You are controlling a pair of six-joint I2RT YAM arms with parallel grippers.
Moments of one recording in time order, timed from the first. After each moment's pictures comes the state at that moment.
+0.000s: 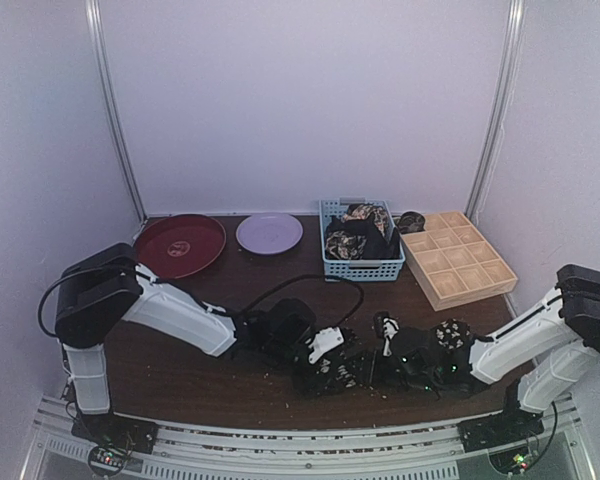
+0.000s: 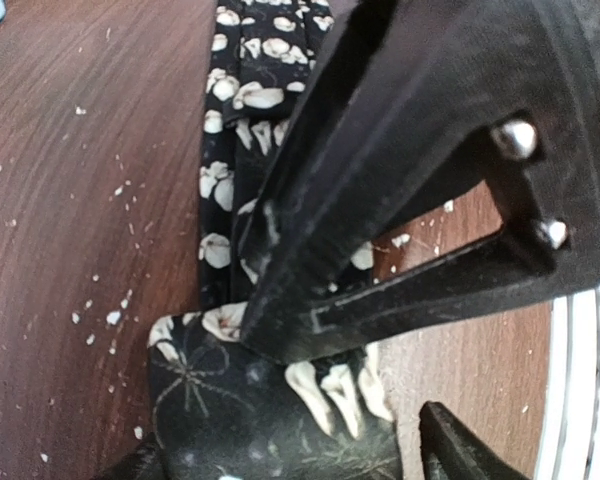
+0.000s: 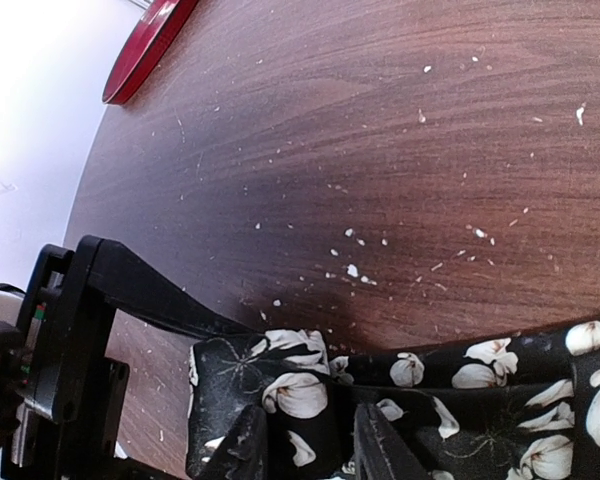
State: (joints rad) left arm -1.15 1.96 1.02 0.16 0.30 0.01; right arm 1.13 1.50 0.35 0.53 0.21 1.03
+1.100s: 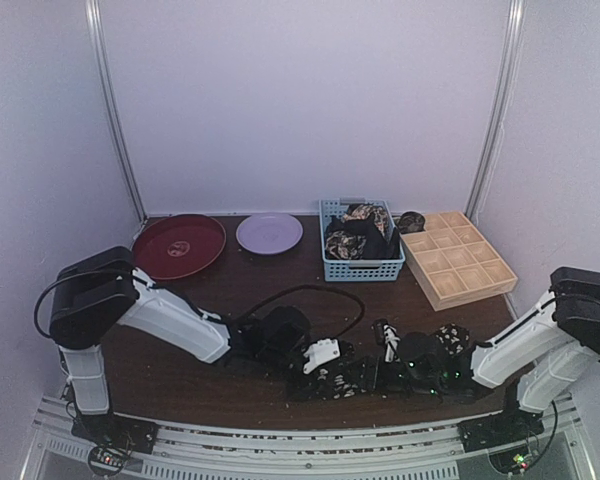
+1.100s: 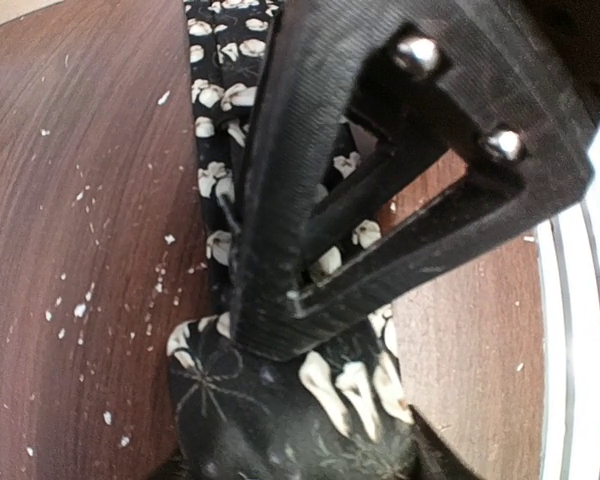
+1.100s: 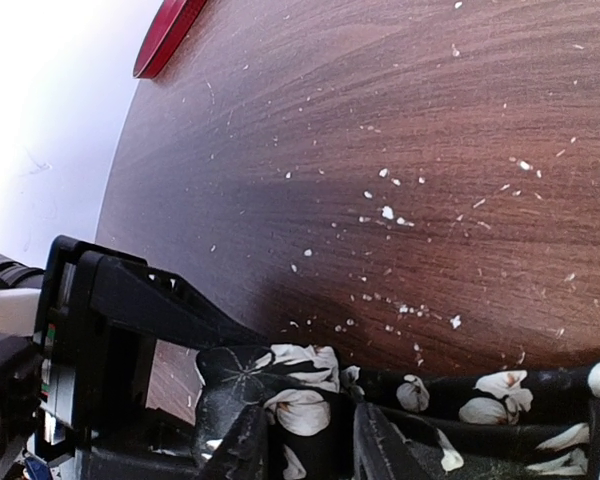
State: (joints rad) left arm -1.17 1.94 0.95 0.21 0.30 0.15; right arm 1.13 1.52 0.29 0.67 0.10 1.08
